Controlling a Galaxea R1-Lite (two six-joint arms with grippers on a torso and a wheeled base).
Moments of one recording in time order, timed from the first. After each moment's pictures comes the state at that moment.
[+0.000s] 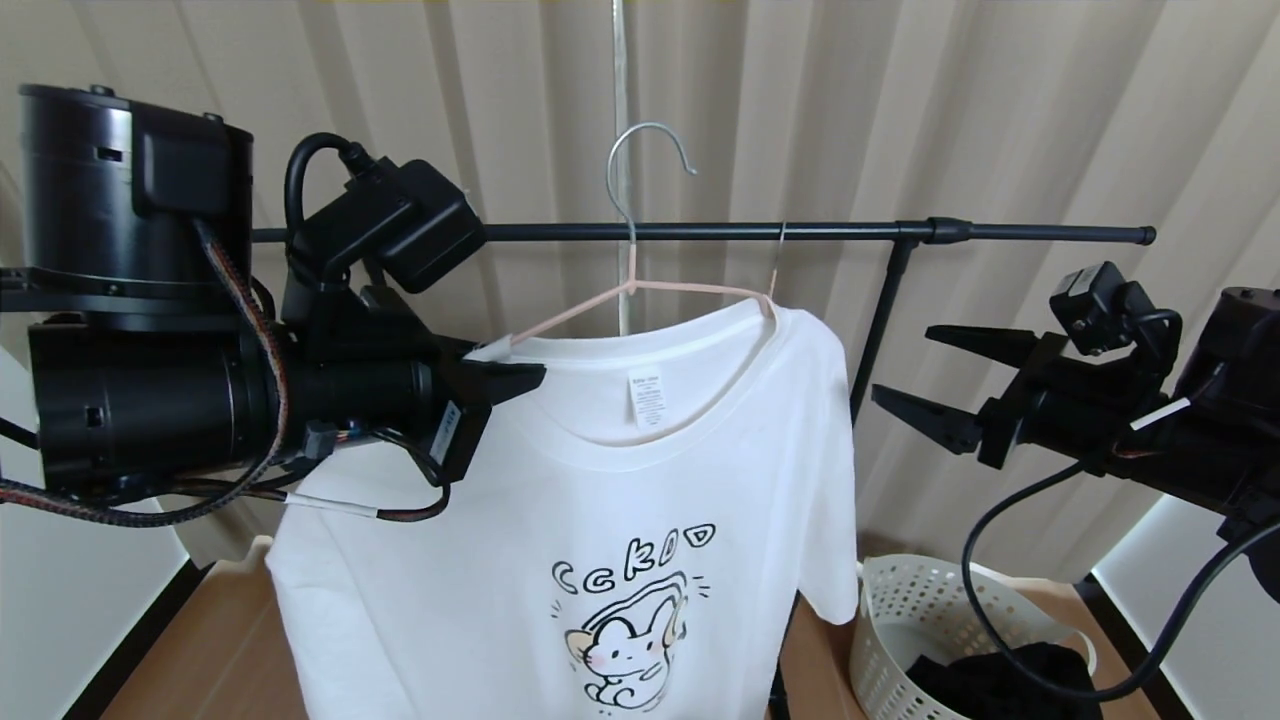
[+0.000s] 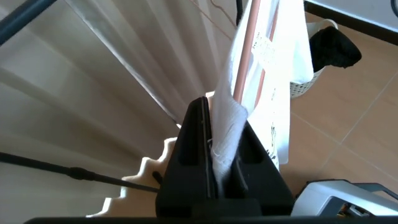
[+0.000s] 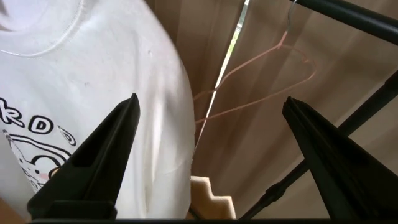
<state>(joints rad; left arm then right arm) -0.57 1.47 -1.06 -0.04 -0.11 0.37 0.11 1.68 -0.65 -0.94 0.59 -0.21</state>
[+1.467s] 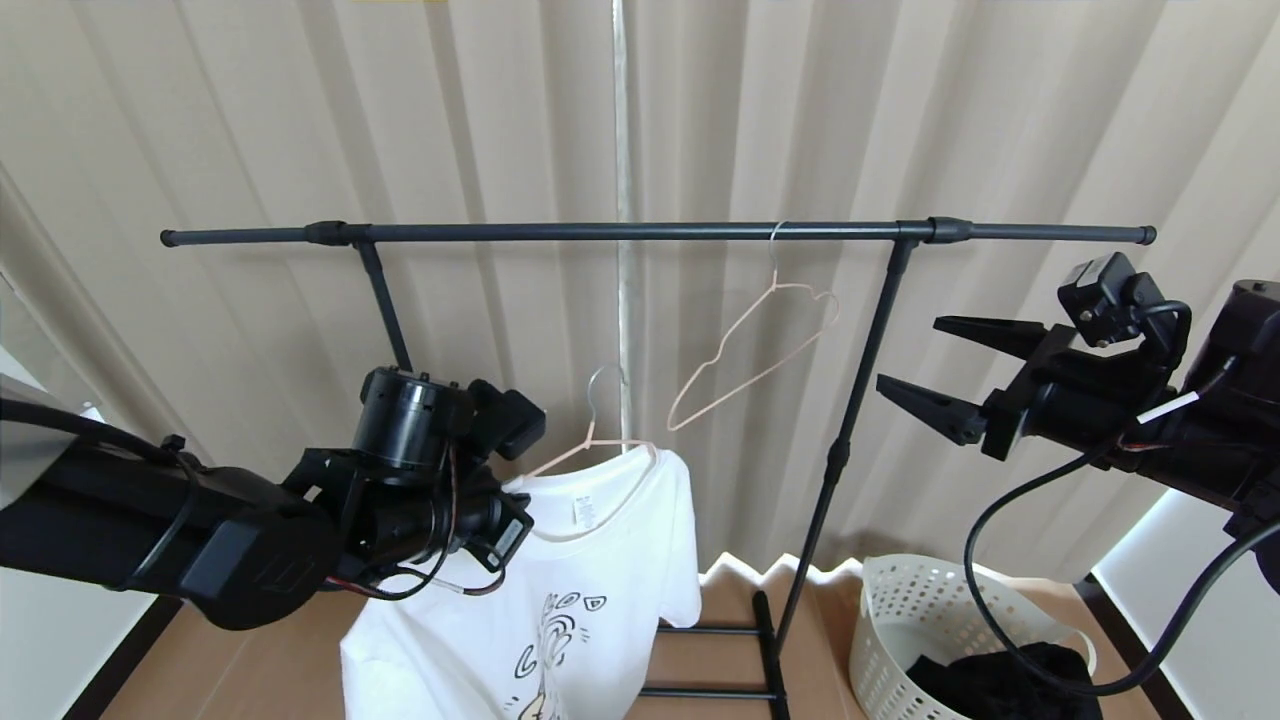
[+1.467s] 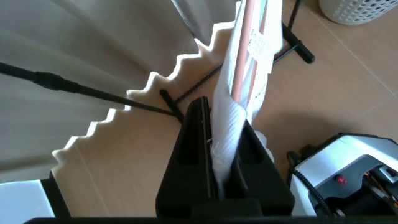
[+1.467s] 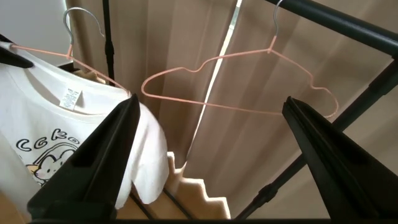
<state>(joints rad) -0.45 1.87 -0.82 -0.38 0.06 0.36 0.11 1.67 -0.66 -0.94 0.57 -0.22</state>
